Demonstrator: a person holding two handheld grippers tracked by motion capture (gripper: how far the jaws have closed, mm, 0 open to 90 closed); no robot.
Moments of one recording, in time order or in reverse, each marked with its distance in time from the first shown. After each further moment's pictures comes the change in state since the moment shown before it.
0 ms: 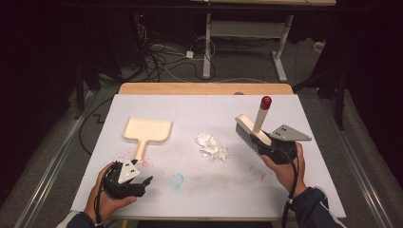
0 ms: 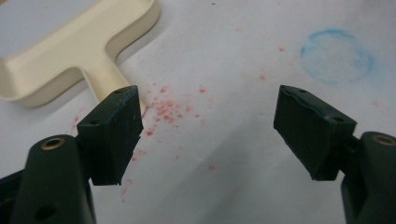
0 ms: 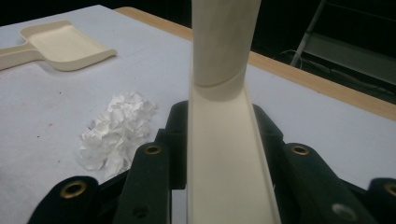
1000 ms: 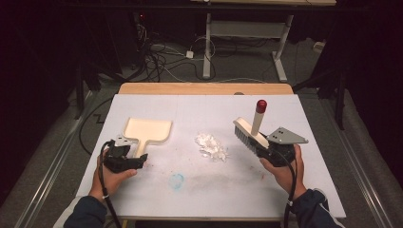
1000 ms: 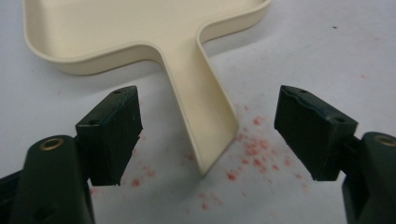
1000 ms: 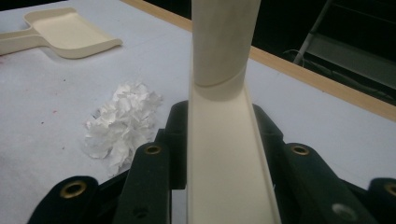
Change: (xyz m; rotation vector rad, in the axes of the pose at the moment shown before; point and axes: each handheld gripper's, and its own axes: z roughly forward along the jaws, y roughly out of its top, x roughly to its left) left arm 0.064 0.019 0.049 0.095 0.023 -0.354; right arm 0.006 -0.002 0.000 0.012 -0.002 -0.038
